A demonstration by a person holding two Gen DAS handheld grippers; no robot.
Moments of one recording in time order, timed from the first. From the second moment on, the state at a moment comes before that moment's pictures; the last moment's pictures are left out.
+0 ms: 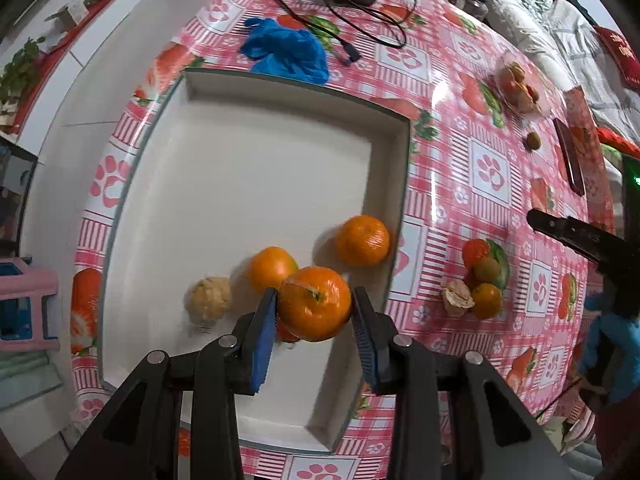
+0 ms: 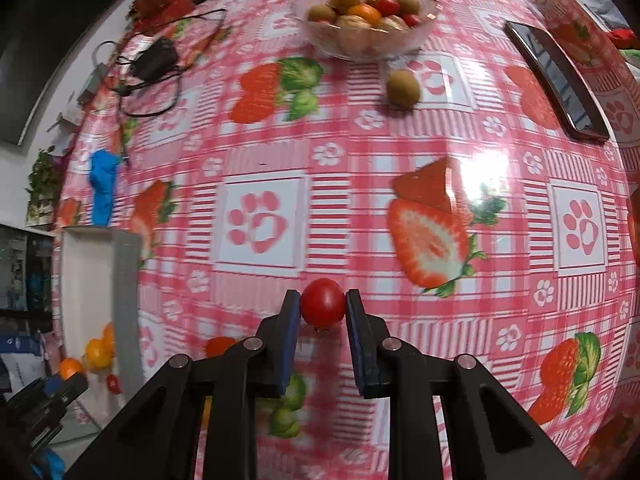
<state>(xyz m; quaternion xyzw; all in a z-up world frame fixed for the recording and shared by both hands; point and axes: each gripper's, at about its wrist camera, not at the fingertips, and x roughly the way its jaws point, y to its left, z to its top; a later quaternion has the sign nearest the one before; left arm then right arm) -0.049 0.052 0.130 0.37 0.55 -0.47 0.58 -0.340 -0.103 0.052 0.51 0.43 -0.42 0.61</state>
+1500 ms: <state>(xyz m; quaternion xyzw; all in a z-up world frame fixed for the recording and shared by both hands) 0.006 0.066 0.117 0.38 0.55 -0.43 0.60 -0.132 -0.061 0.074 0.49 0.47 -0.28 0.68</state>
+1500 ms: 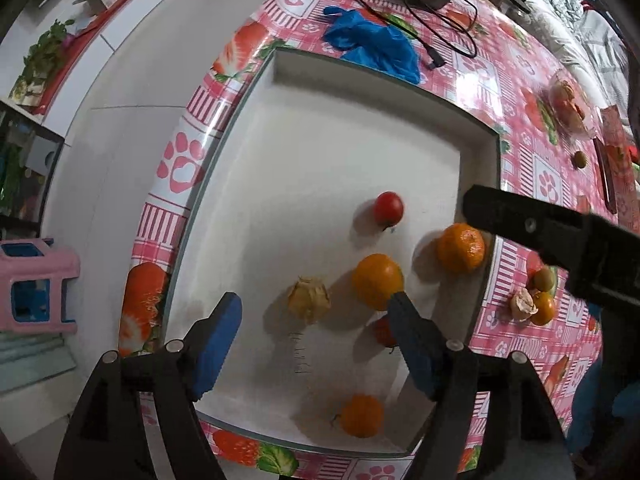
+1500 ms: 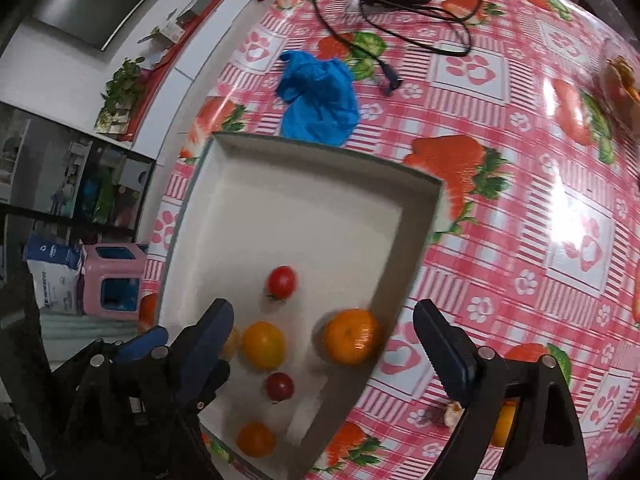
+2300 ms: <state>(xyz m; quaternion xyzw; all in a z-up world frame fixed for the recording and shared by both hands) -0.103 0.039 0.122 0.43 0.51 -0.53 0.52 -0.340 -0.073 0.026 0.53 0.50 -0.44 0.52</state>
